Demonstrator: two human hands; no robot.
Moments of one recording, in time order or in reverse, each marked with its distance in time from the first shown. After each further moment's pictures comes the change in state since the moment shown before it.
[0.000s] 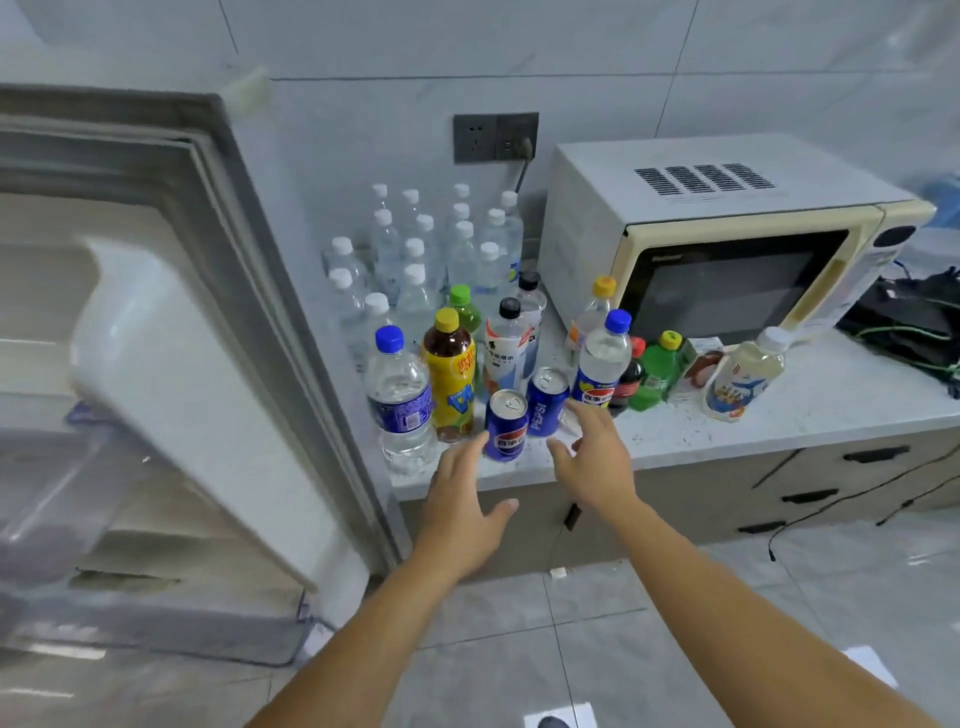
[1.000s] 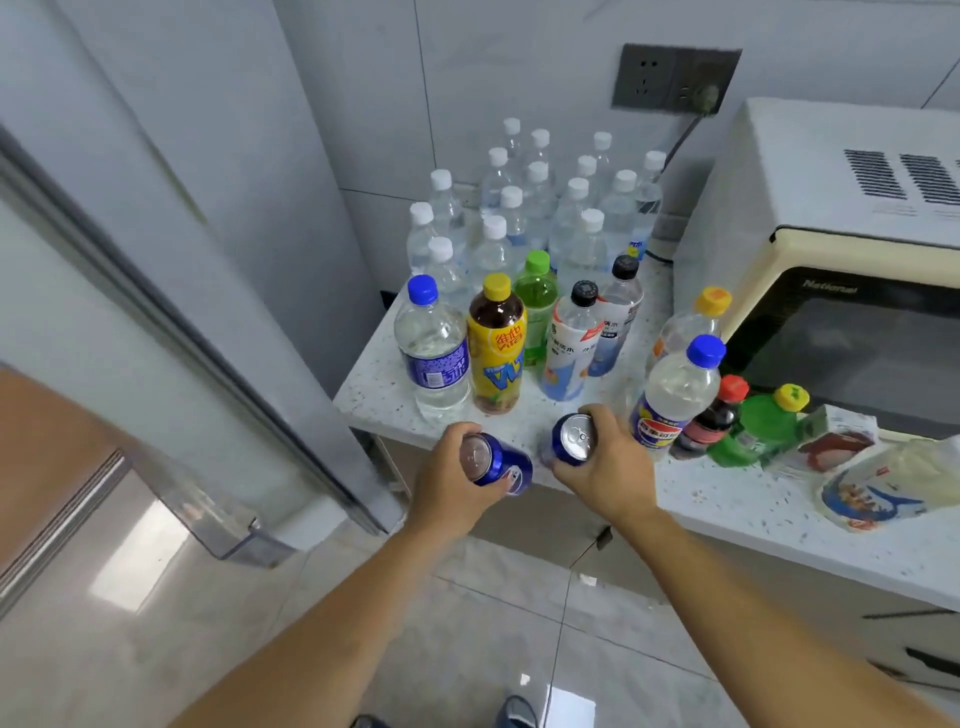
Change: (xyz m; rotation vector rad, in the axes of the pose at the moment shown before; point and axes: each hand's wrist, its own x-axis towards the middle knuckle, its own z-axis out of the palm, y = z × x) left_hand 0.035 -0.005 0.061 -0.127 0.360 -0.427; right_hand 0.080 0.056 0.018 -0.017 -0.290 -0.335
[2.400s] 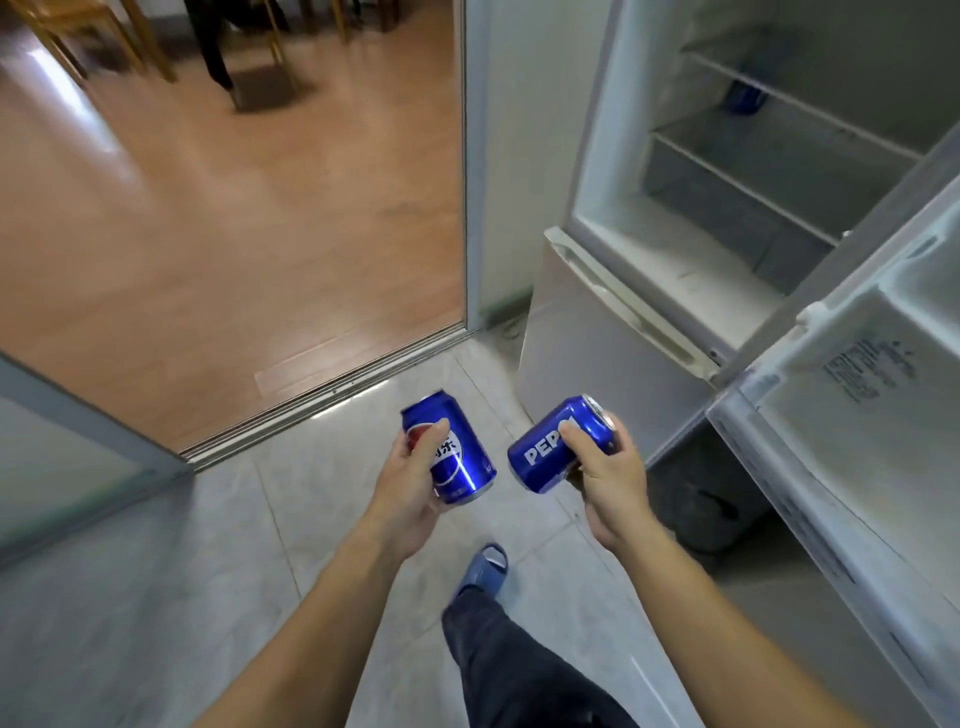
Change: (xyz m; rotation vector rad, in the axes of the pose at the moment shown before) left_hand -0.184 -0.419 -0.542 -1.325 0.651 -0.518; right_hand -0.182 -0.556 0.446 0.951 -0.720 0.203
